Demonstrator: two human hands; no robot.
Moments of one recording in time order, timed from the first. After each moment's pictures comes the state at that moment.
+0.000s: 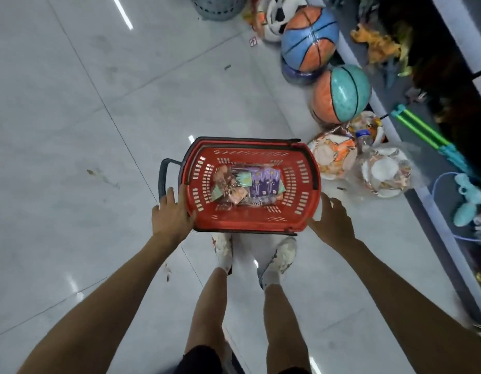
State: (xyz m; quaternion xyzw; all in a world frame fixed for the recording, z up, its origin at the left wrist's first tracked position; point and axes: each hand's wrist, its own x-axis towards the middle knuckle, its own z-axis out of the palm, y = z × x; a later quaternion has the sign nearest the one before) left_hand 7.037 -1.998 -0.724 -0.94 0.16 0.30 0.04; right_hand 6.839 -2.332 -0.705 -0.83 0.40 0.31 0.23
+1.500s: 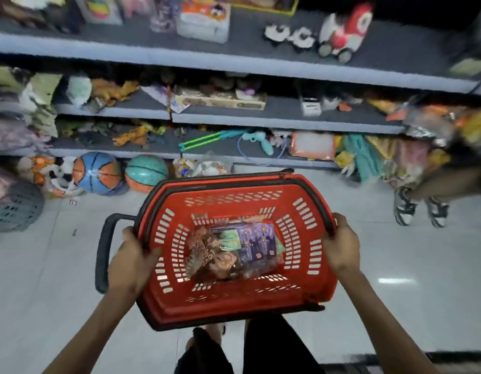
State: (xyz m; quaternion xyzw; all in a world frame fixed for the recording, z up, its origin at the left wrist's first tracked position) left_hand 6.927 -2.283 -0.422 -0.83 0.44 0.33 -0.09; right_hand 6.491 -2.318 -0.399 -0.47 0.83 -0.13 0.27
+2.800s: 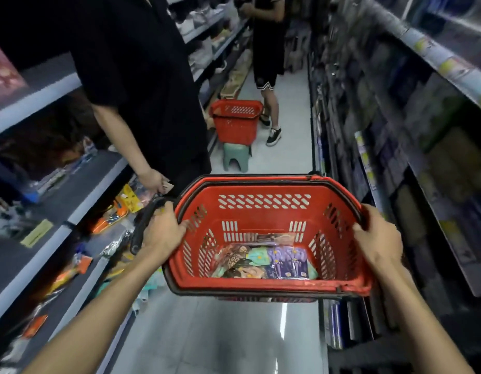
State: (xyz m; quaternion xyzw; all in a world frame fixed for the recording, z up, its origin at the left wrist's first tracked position) left_hand 5.975 -2.343 -0.202 -0.24 0.96 0.17 0.00; right_hand 5.938 -1.890 -0.199 0.13 0.96 -0.23 -0.06
